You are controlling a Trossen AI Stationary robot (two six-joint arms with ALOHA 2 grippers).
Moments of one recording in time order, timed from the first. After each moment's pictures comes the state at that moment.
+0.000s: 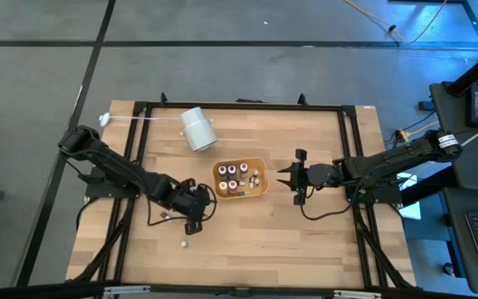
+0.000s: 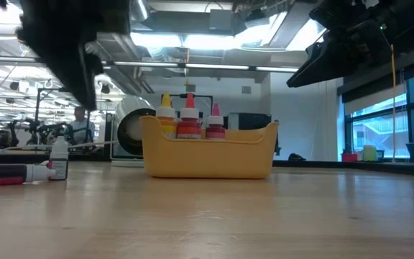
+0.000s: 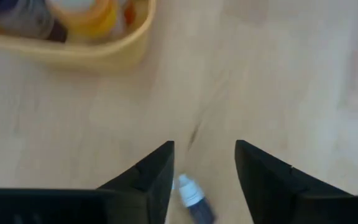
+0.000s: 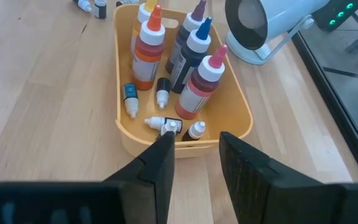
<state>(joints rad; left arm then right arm) -0.41 1.46 0.93 -0.59 -0.19 -0.68 0.22 1.10 0.57 -0.06 0.38 -0.09</state>
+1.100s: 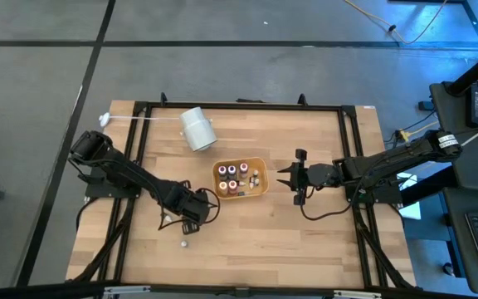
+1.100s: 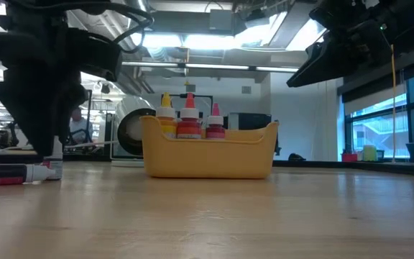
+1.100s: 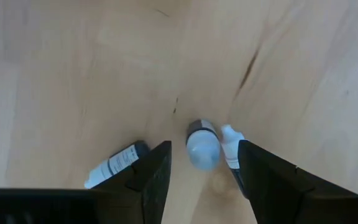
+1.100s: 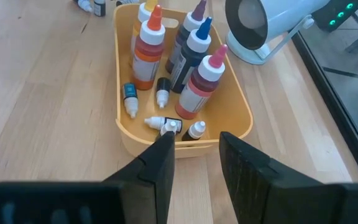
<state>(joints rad) -0.41 1.61 0.93 -0.73 -0.14 -0.72 0.22 1.10 0.57 -0.06 0.38 -0.09</state>
